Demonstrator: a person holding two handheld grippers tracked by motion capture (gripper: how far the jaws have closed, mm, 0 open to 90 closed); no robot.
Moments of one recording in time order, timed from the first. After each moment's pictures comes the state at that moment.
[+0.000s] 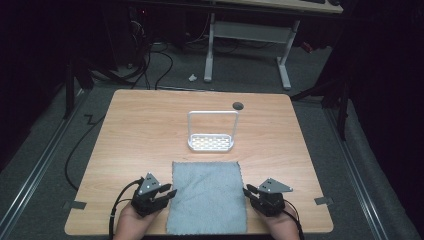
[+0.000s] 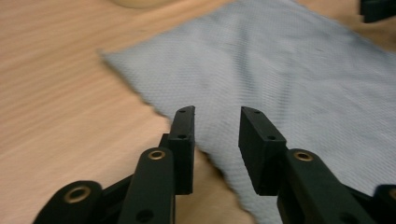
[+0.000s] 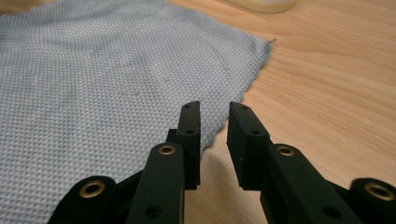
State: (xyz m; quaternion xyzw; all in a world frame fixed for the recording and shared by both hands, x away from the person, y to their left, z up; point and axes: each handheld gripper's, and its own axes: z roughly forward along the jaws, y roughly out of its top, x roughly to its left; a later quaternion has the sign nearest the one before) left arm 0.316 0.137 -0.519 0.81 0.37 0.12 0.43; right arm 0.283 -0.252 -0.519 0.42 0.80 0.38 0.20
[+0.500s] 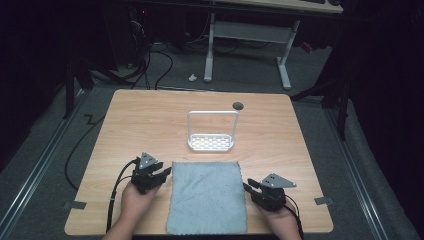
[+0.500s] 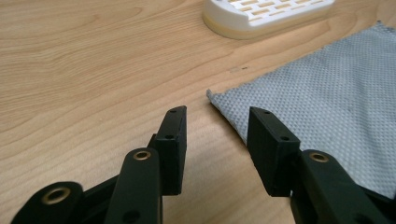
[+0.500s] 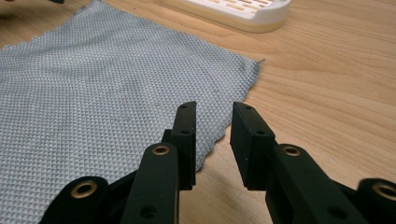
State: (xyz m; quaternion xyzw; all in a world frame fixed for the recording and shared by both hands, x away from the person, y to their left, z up) left arm 0.377 0.137 -0.525 0.78 0.44 0.15 0.41; right arm 0.294 -0.256 -0.515 0.43 0.78 0.41 0.20
